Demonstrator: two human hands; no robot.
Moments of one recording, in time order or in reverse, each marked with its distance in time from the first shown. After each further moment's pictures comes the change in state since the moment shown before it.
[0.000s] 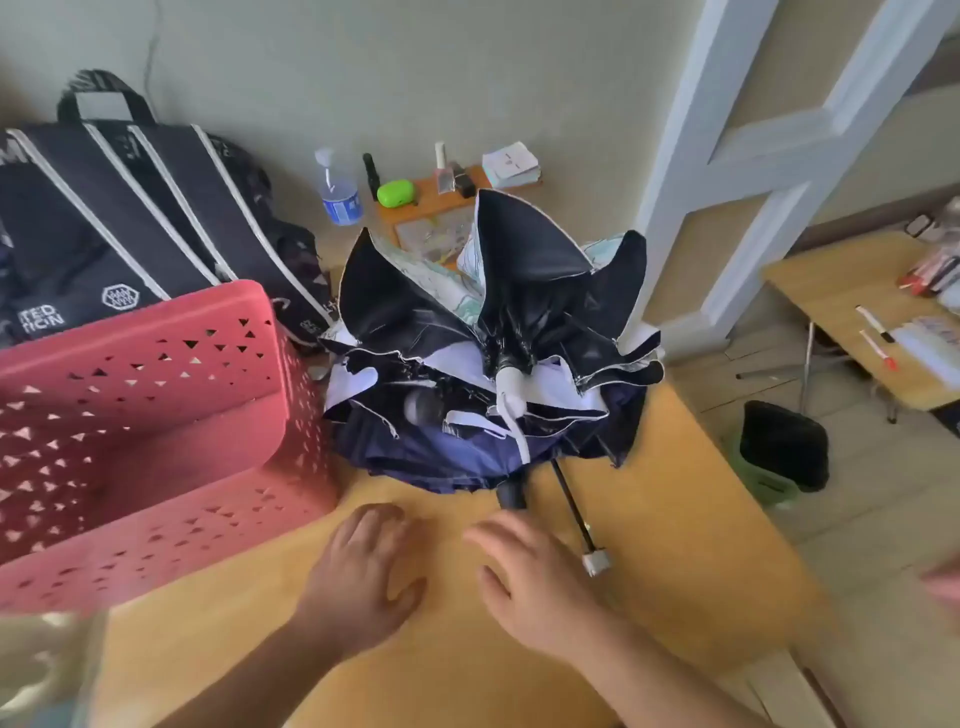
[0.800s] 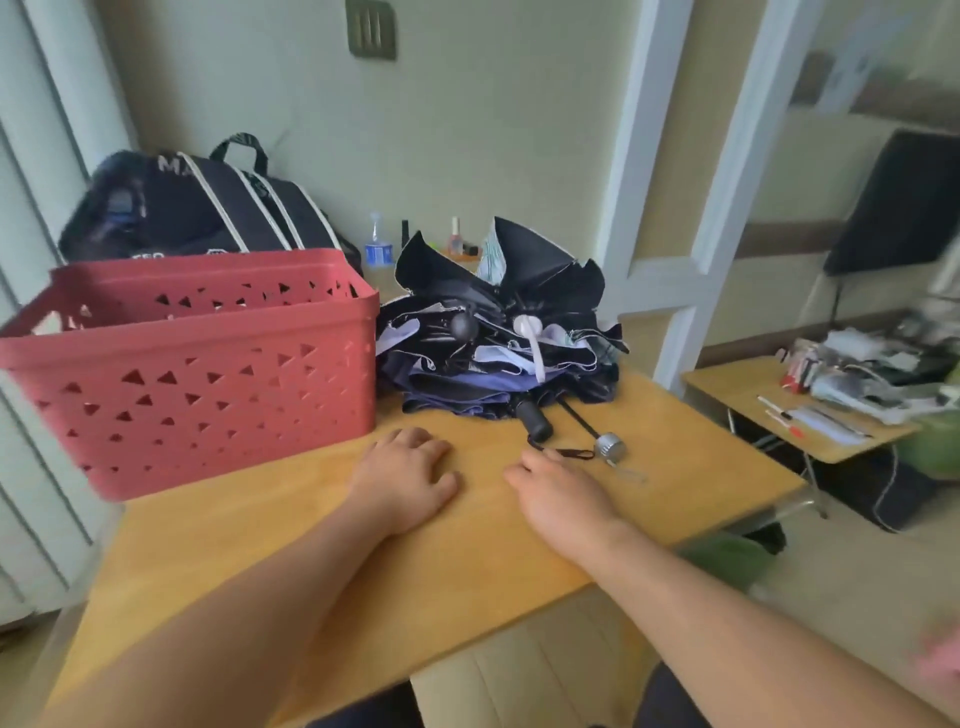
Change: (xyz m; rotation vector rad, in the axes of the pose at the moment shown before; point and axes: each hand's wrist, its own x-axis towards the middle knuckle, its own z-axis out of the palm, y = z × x) left_hand -0.032 -0.011 0.037 0.109 0.200 0.092; right_hand -0.051 -0.019 0.097 -0.850 0.140 0.085
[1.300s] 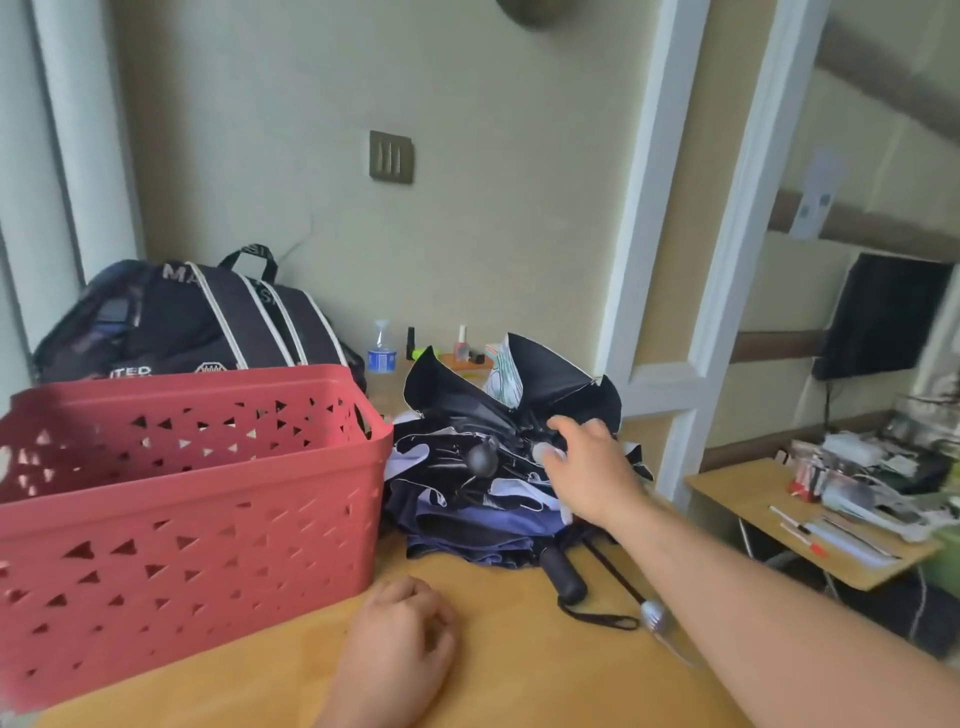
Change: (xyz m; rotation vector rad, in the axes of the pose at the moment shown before) left_hand 0.031 -0.031 0.036 -0.396 0.400 0.043; right_hand 0.152 0.070 -0.096 0.412 0.289 0.416
